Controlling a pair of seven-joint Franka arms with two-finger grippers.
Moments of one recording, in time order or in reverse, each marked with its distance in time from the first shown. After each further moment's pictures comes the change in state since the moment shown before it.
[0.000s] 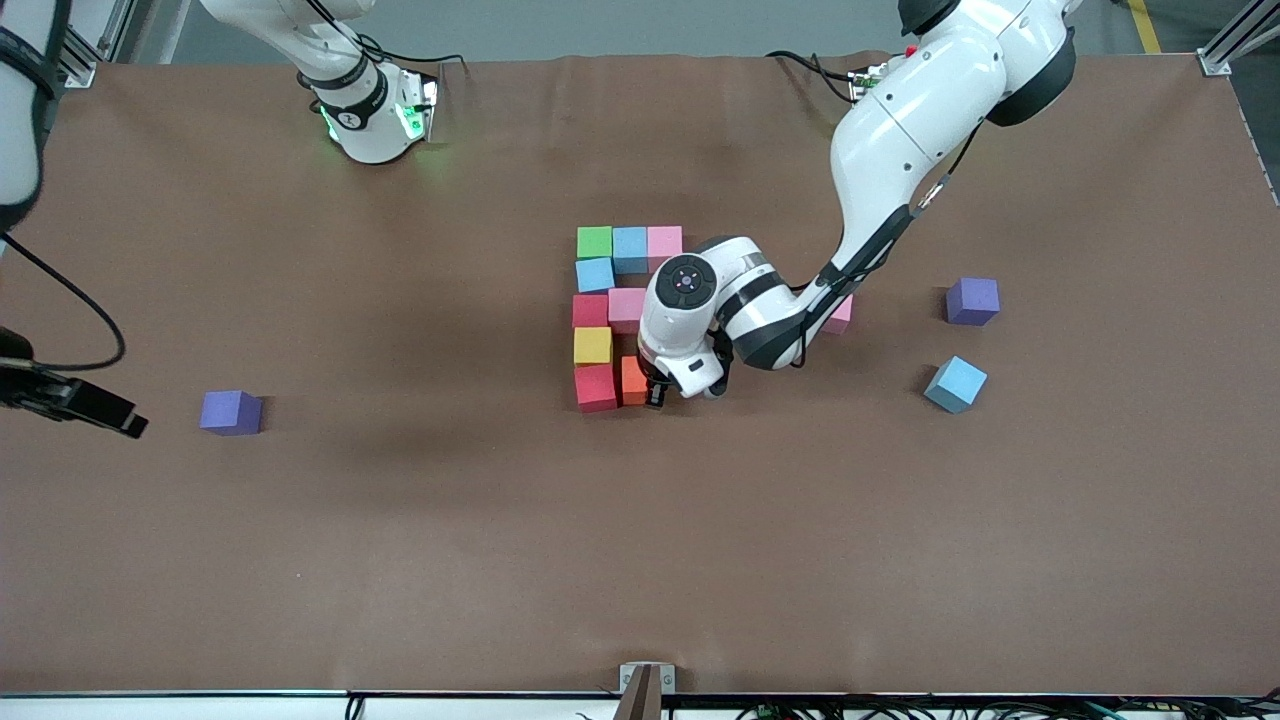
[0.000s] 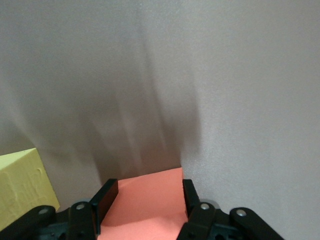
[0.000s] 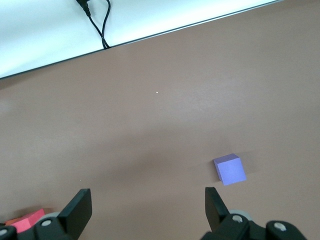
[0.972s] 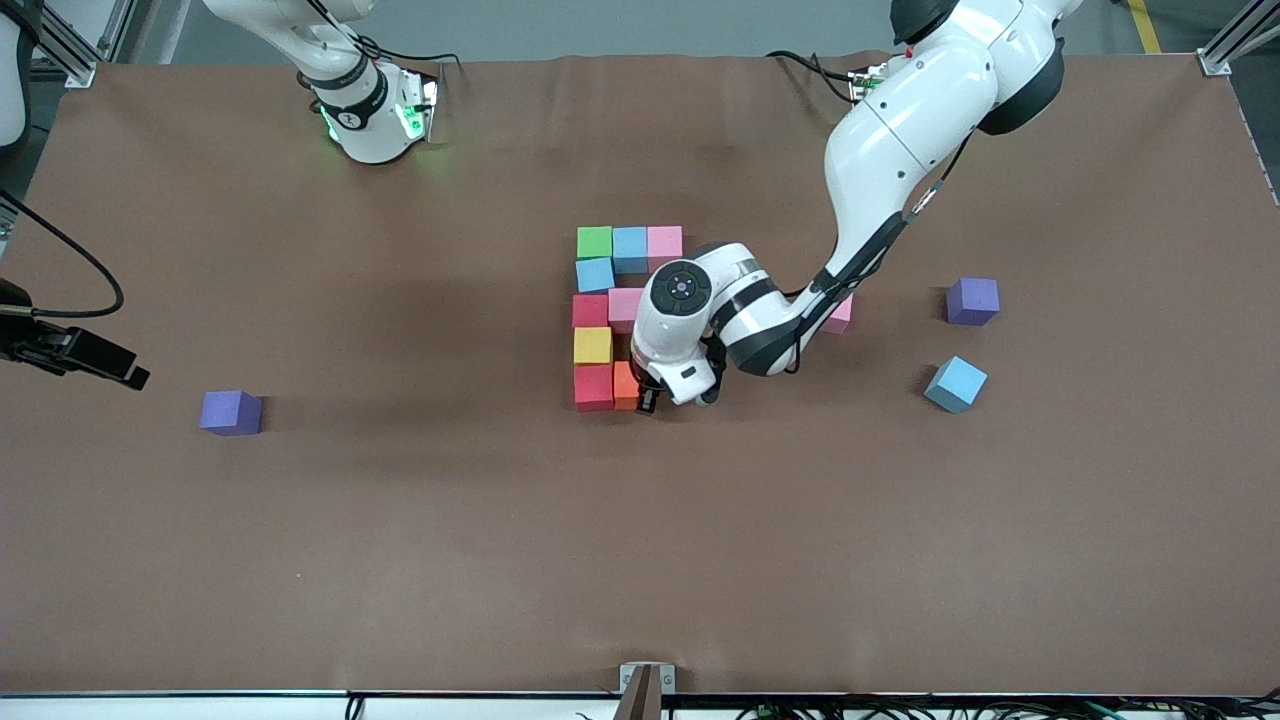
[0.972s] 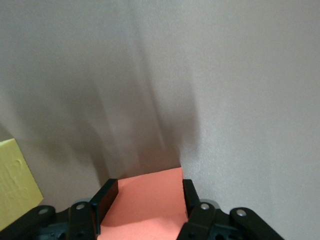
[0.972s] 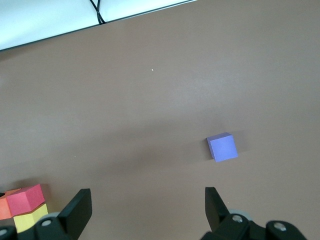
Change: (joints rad) left arm -0.022 0.044 0.000 0.071 0.000 -0.004 0.036; right arm -0.077 -0.108 0.105 -0.133 -0.051 -0.023 -0.004
